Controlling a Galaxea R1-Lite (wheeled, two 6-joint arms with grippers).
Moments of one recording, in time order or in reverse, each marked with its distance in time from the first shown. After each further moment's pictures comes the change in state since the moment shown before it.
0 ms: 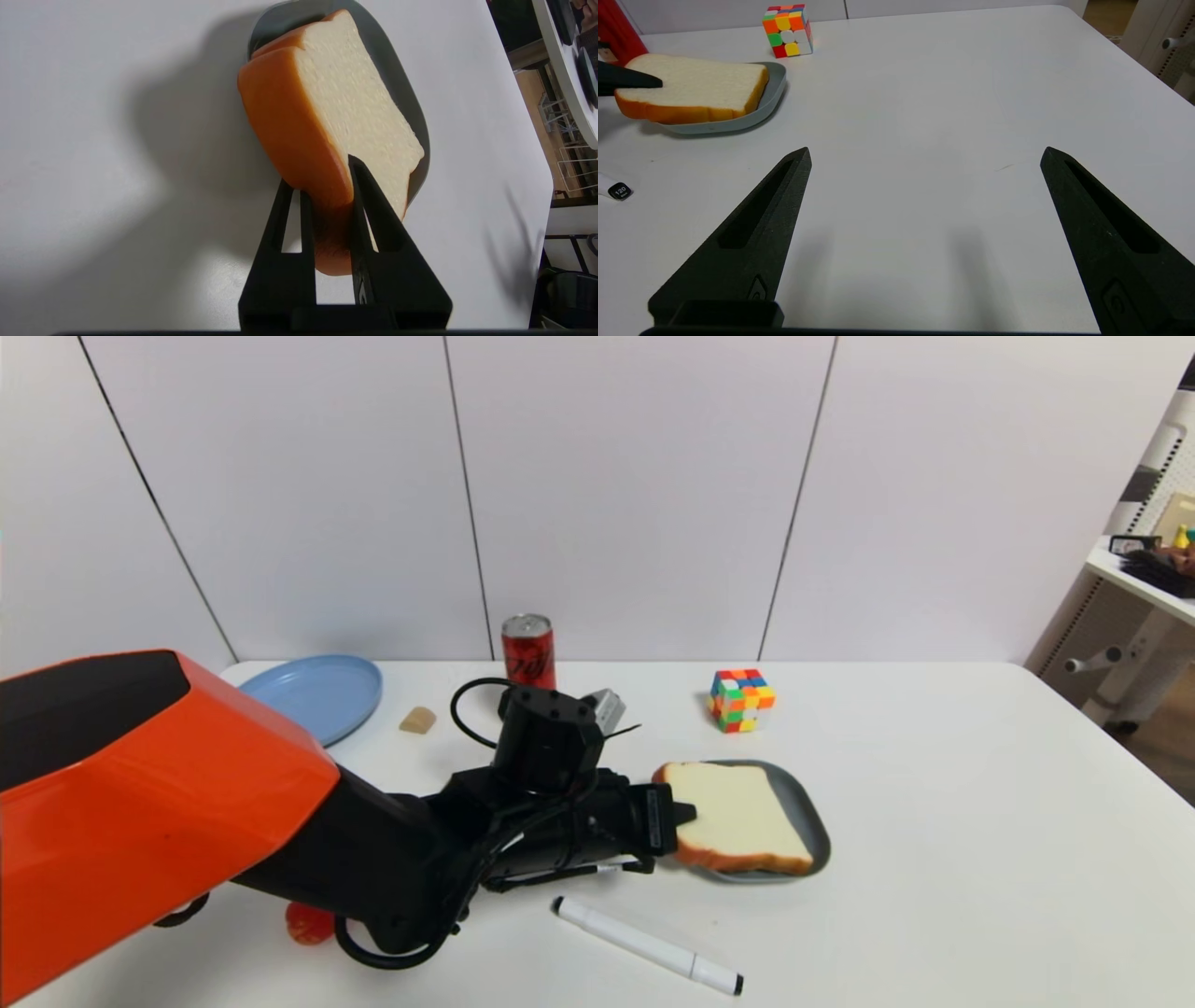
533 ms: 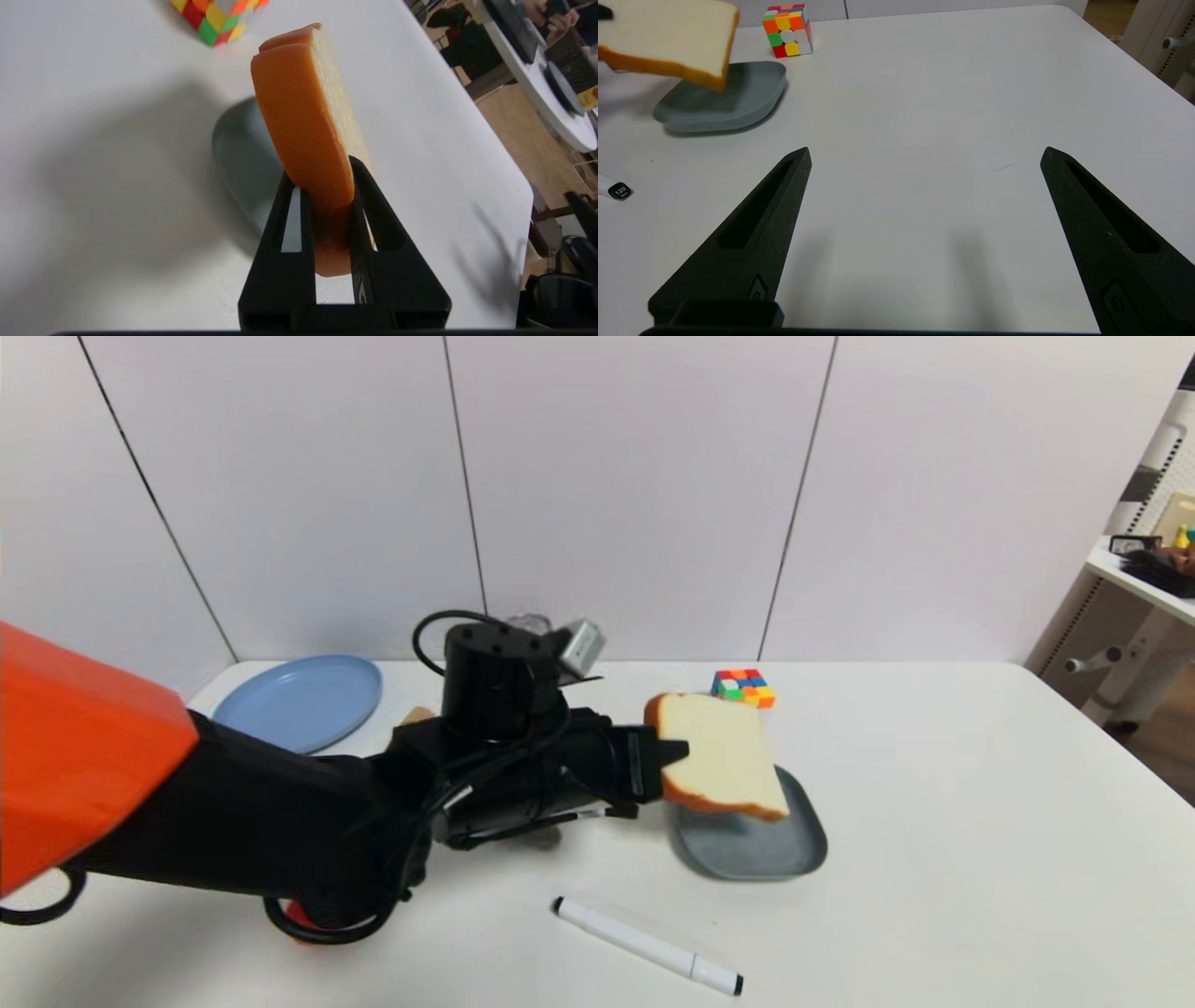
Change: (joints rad) left arm 0.032 -0.143 -0.015 0.001 -0.004 0.105; right arm 0.000 0.000 0.000 0.000 -0.001 0.000
